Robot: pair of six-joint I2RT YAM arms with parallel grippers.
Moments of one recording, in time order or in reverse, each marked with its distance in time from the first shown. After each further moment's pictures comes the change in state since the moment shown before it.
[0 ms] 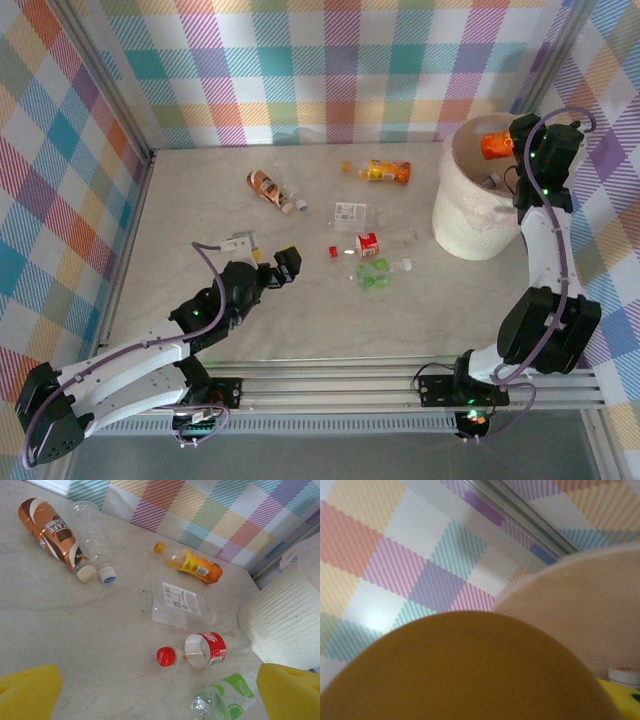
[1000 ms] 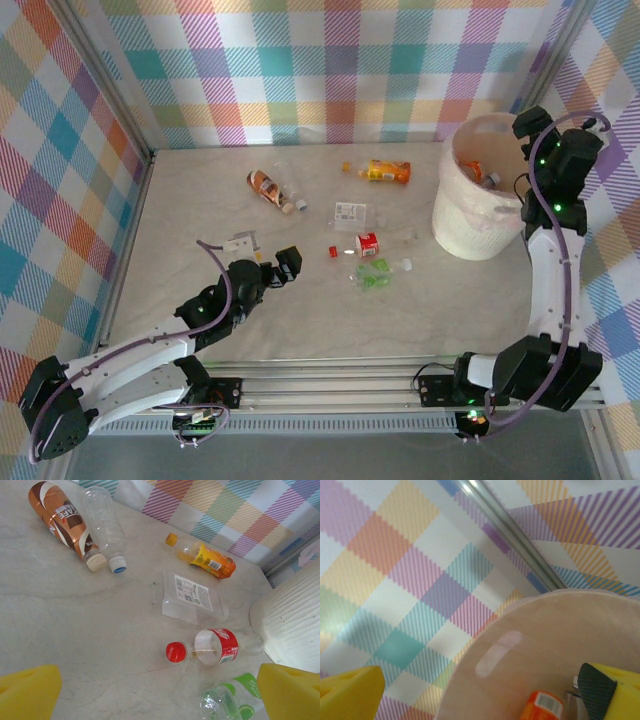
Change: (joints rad) left arm 0.019 0.052 0.000 -0.006 0.000 -0.044; right arm -0.001 -0.237 -0.015 -0.150 0.016 -0.222
